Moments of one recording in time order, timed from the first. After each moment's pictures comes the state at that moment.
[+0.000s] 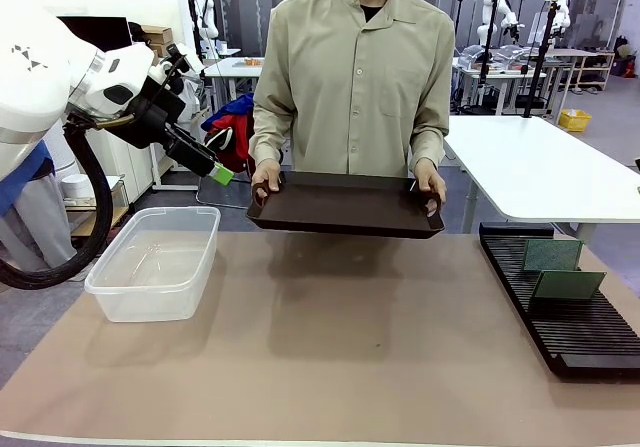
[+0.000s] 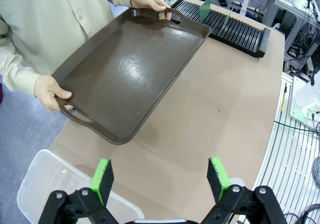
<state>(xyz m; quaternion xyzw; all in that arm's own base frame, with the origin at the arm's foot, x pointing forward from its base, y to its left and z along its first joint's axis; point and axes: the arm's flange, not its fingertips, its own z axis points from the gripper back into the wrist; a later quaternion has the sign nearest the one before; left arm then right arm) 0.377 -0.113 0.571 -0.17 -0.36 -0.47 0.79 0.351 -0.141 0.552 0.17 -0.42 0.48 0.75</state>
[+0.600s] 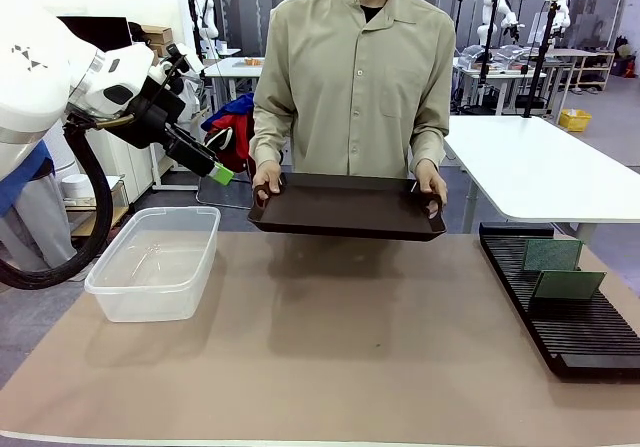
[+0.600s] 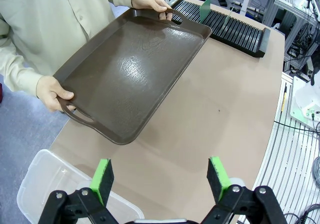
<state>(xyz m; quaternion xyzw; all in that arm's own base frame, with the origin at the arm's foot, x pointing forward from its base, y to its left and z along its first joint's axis) 0.377 -0.113 0.571 -0.17 -0.36 -0.47 0.79 0.356 -0.160 0.573 0.17 -0.47 0.44 0.74</state>
